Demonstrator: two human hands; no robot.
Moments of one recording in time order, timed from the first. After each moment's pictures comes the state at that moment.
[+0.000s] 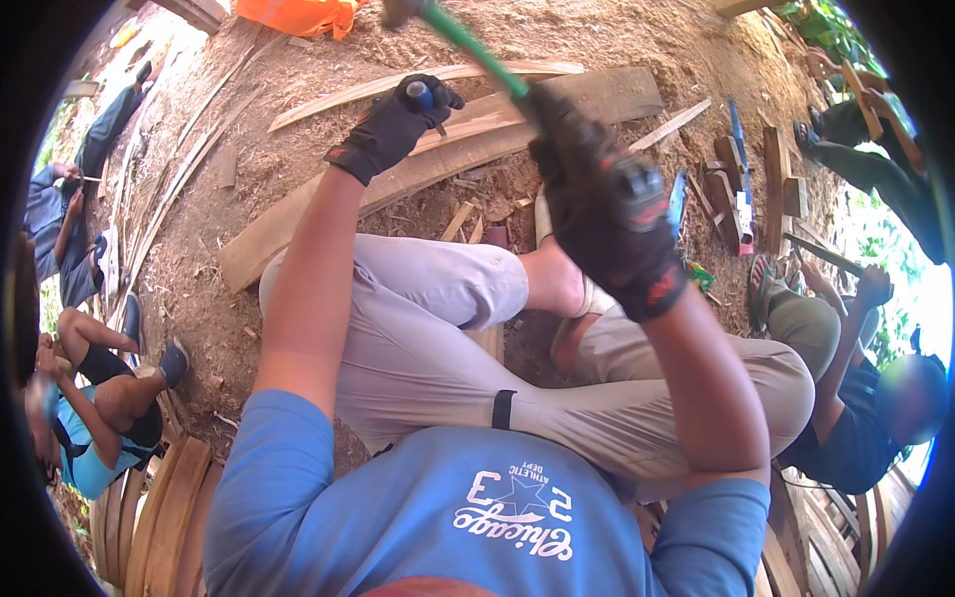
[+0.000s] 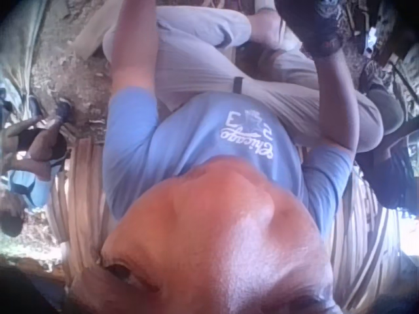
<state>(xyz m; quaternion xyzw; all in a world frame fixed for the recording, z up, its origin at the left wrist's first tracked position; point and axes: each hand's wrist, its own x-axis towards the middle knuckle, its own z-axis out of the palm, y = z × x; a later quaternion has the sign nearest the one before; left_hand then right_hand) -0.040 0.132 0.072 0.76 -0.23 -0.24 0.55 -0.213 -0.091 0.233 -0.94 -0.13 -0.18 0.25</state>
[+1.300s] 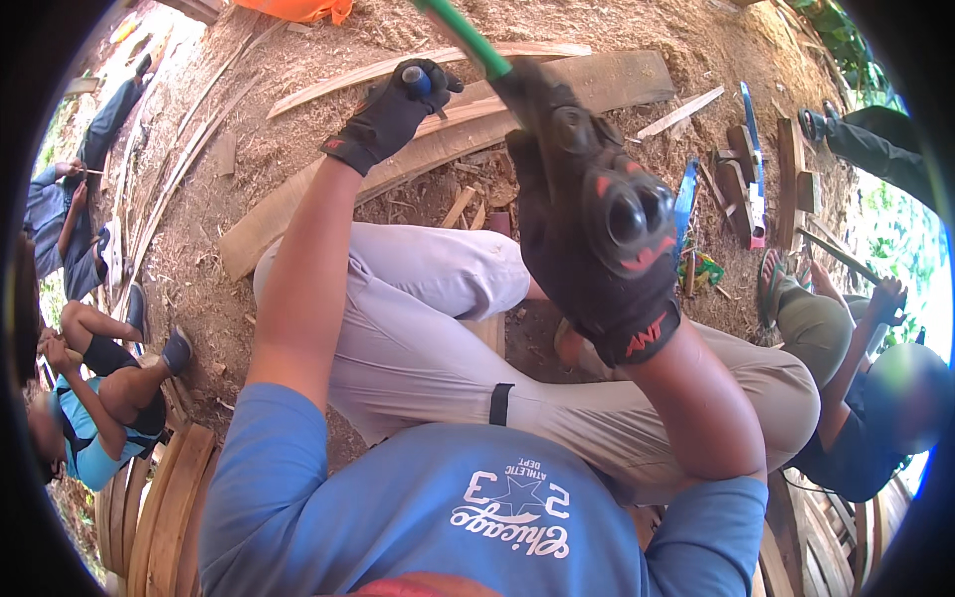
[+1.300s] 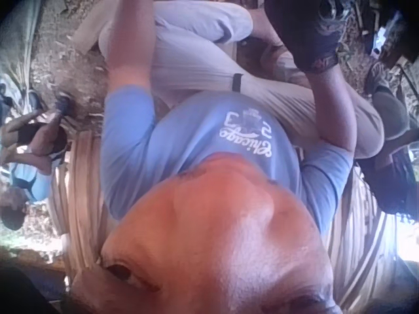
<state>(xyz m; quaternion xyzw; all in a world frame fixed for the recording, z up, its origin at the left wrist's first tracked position) -0.051 0.135 0.070 0.76 -0.26 -0.19 0.57 -0.228 -0.064 0.240 -0.94 -0.09 -0.19 0.25</state>
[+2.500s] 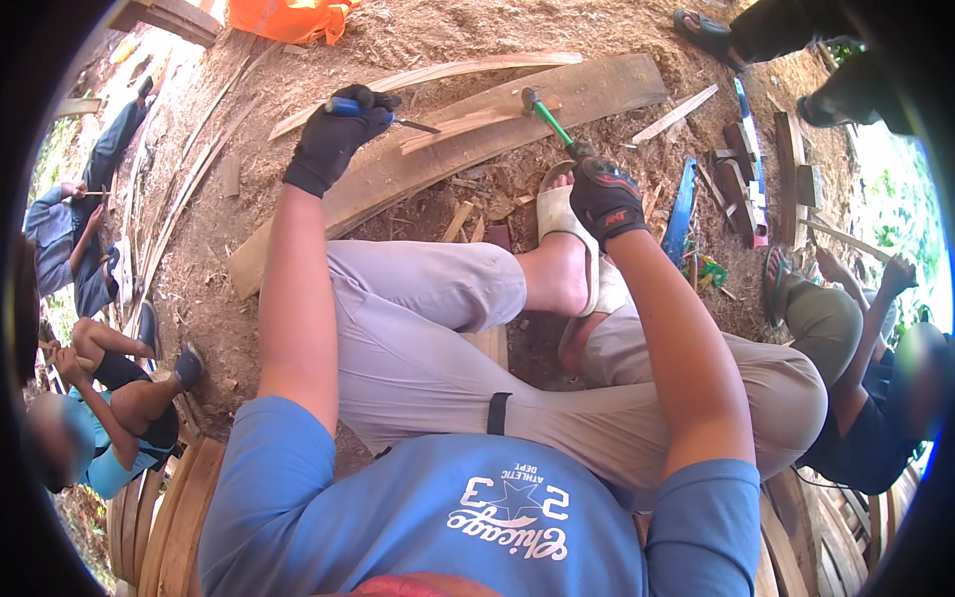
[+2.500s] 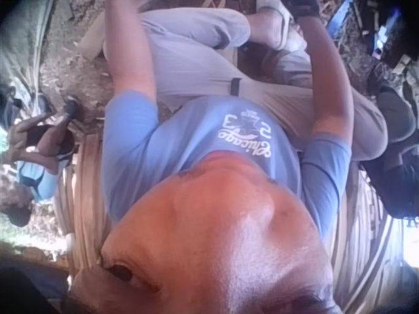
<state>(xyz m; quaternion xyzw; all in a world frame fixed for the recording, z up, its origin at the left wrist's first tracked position) -0.024 0.195 0.065 0.66 -0.05 -0.28 0.70 -0.216 -0.166 0.058 -0.97 0.13 0.13 0.14</state>
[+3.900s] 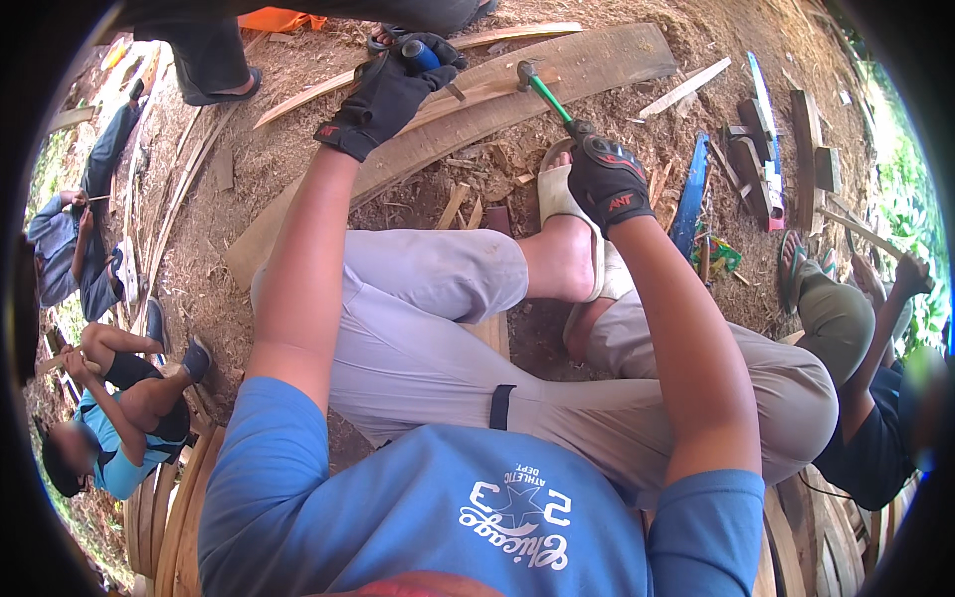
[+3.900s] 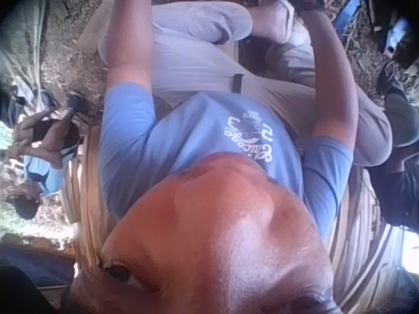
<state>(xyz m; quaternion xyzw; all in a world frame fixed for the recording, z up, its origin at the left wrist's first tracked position) -0.029 0.091 0.069 0.80 -0.30 -0.15 0.49 -0.214 -0.175 0.040 -0.96 0.15 0.17 0.18</state>
